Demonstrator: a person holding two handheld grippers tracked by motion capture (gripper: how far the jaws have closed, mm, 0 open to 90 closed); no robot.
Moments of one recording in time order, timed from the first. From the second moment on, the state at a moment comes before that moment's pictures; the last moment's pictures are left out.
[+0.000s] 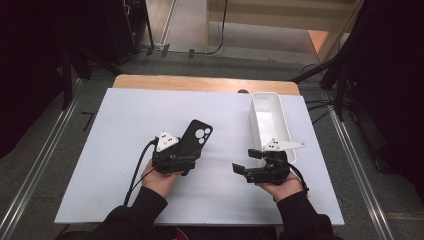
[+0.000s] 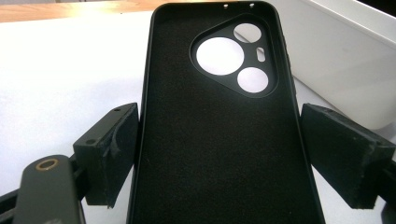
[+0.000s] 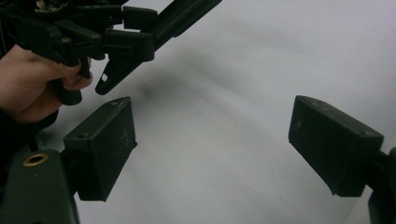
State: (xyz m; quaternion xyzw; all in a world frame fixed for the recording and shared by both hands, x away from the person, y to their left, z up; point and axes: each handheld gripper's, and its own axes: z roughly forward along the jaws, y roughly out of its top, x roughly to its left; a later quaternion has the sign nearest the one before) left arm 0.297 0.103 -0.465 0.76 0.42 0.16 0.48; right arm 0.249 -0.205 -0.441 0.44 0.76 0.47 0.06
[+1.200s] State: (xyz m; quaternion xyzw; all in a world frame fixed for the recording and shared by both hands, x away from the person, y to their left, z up) left arm 0.279 0.091 -0.470 0.73 0.42 0.17 0.51; right arm 0.293 -0.173 -0.422 0.45 0.75 0.48 0.03
